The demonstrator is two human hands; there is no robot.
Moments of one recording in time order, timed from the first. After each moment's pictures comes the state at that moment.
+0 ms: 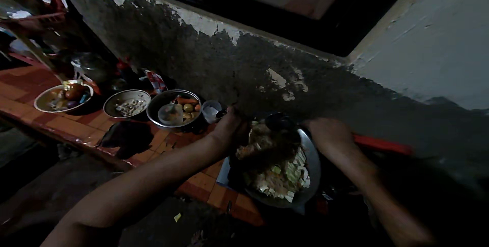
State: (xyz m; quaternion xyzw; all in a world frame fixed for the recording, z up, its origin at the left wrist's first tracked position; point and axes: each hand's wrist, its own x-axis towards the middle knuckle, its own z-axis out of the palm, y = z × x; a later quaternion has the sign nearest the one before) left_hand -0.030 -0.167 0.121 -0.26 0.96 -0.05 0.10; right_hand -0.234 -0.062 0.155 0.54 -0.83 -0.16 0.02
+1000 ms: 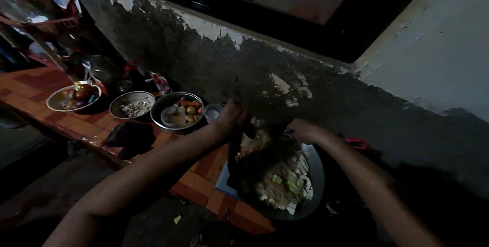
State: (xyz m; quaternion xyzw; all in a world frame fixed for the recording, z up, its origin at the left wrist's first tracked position) left_hand -0.054 -0.206 0.128 -0.30 0.95 -0.02 0.10; right_hand -0.277 -0.139 0.127 0.56 -0.78 -0.16 -0.24
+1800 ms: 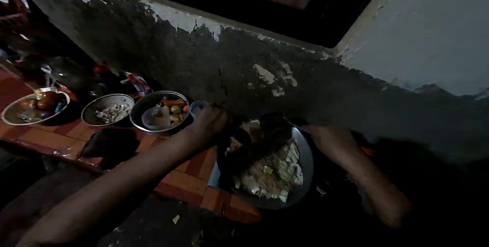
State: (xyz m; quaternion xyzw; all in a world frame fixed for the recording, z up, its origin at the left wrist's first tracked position) left_hand -0.033 -0.196 0.120 -0.24 0.97 0.01 0.02; right_hand -0.296 -0.036 0.131 0.54 -0.84 -0.08 -0.04
